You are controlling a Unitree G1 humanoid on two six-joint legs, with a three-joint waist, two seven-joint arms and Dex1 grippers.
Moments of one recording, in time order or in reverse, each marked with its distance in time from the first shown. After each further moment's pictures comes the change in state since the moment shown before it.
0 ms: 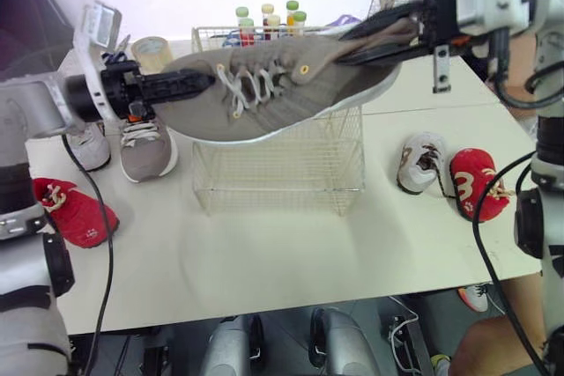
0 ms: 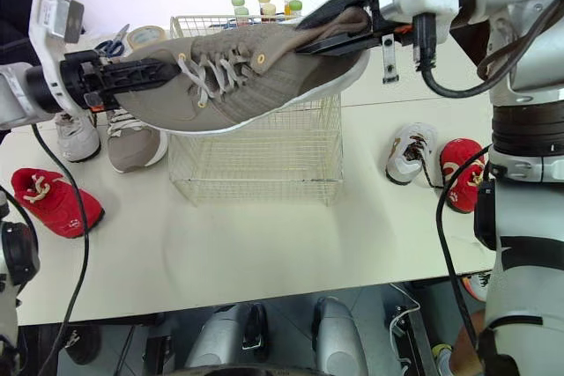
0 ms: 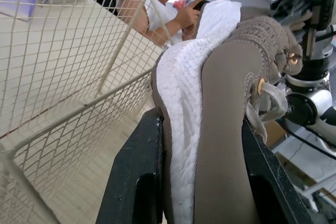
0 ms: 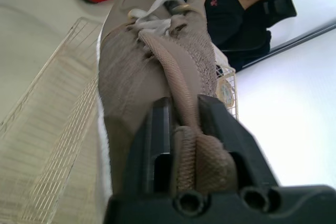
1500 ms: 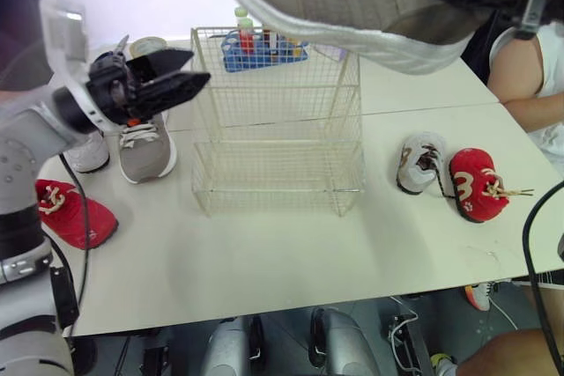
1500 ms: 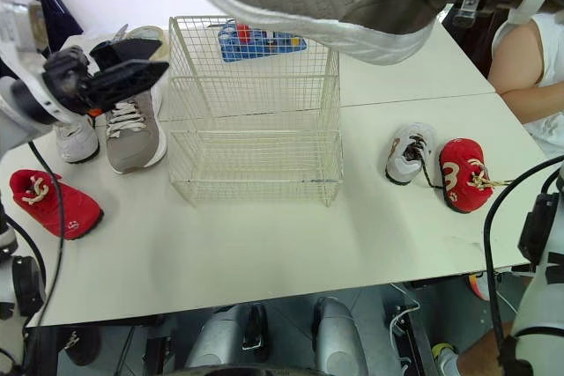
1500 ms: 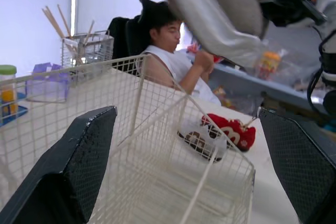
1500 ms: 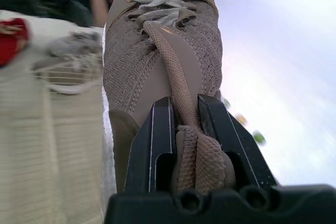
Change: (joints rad) left arm 0.186 0.011 0.093 -0.187 -0.068 -0.322 0.049; right arm 0.076 -0.196 -0.177 -0.122 0.195 0.472 -0.213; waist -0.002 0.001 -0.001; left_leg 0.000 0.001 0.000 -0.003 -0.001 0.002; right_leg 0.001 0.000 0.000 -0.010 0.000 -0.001
